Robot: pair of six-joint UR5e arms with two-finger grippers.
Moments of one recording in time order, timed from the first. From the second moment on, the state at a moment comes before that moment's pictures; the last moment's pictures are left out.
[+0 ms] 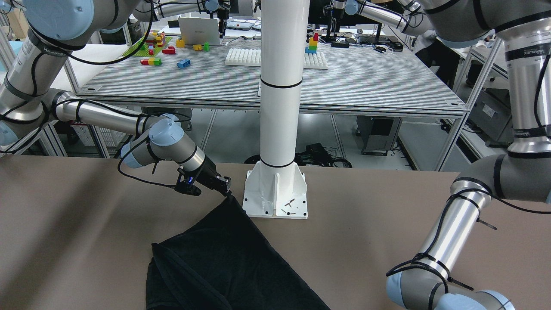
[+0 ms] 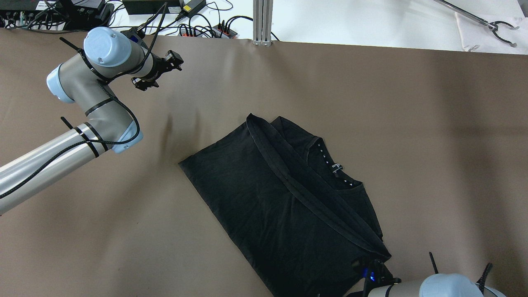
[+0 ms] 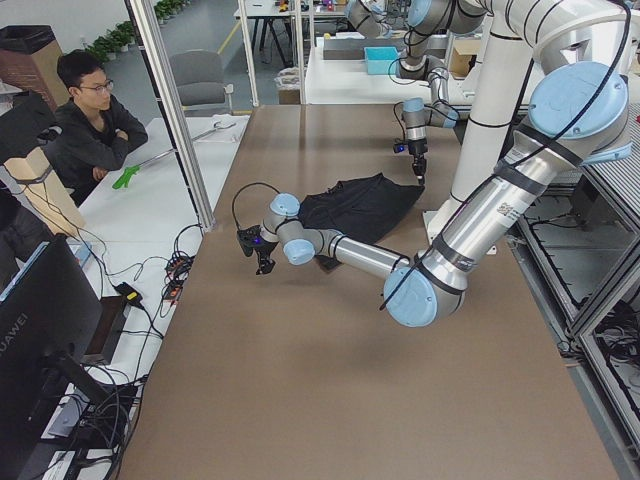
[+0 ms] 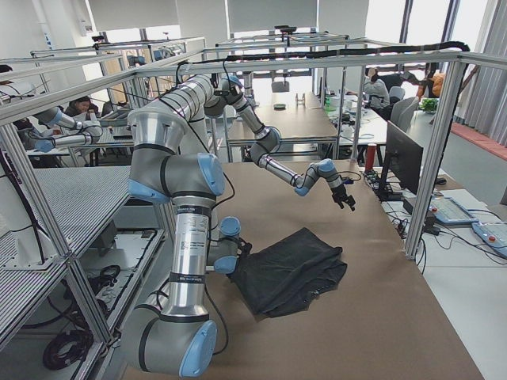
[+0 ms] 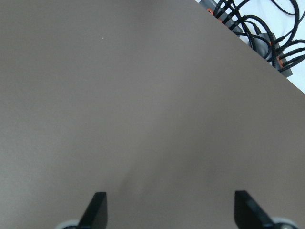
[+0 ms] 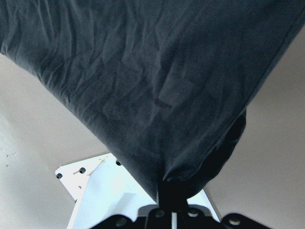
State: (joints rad) left arm -0.93 -2.30 -1.15 -2.24 -1.81 -1.63; right arm 0.17 -1.56 2.18 -0.94 1.86 2.00
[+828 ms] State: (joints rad) left arm -0.70 -2.08 -1.51 -2.23 -1.77 -1.76; right arm 0.18 -1.54 2.17 -0.95 1.86 2.00
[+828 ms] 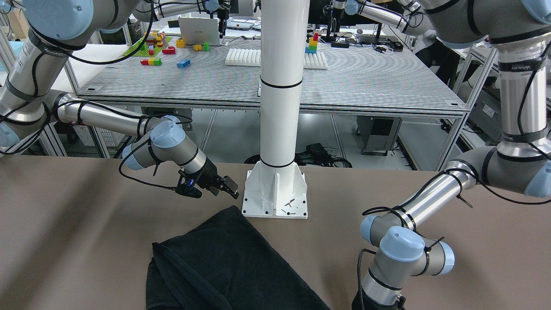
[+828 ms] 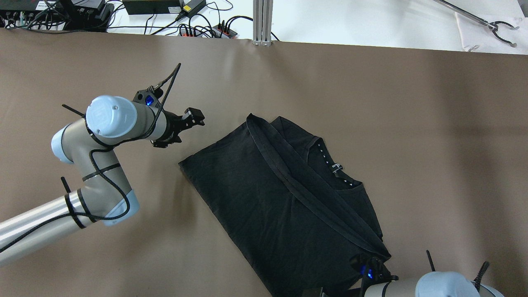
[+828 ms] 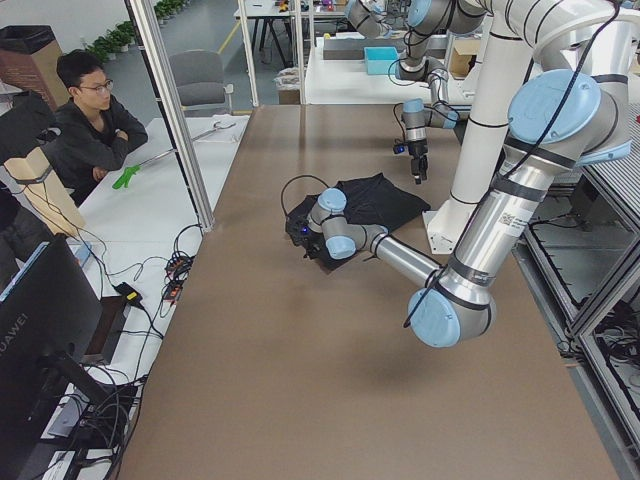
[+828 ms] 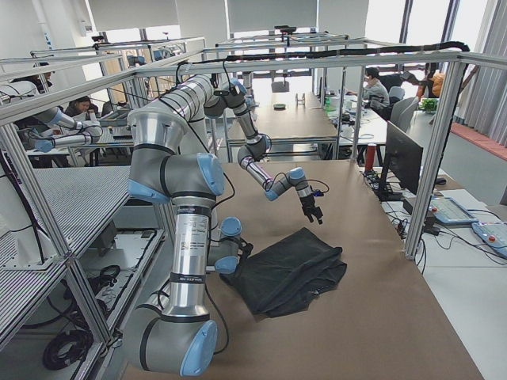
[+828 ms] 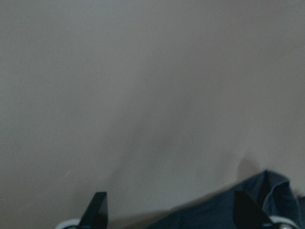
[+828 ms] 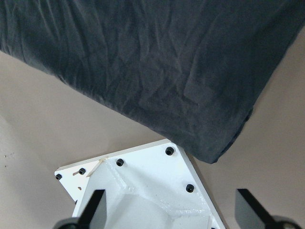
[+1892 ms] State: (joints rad) left arm -0.62 -2.02 -1.53 -2.23 -1.72 -1.77; right arm 0.18 -1.54 2.13 -0.95 1.81 1.99
